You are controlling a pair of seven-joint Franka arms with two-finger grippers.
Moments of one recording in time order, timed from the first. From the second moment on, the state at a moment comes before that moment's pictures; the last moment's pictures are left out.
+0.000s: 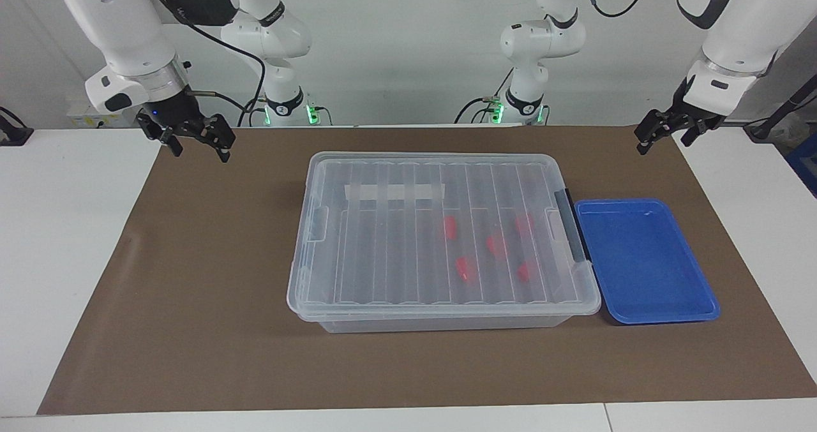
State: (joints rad) left arm 0.05 0.01 -0.02 -1.57 0.06 1.55 -0.06; right arm -0.03 -0.02 0.03 -1.64 -0.01 1.61 0.18
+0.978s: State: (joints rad) left arm 0.05 0.01 -0.02 -1.57 0.06 1.55 -0.06; right arm 0.04 0.03 0.06 -1.70 -0.01 1.83 0.26
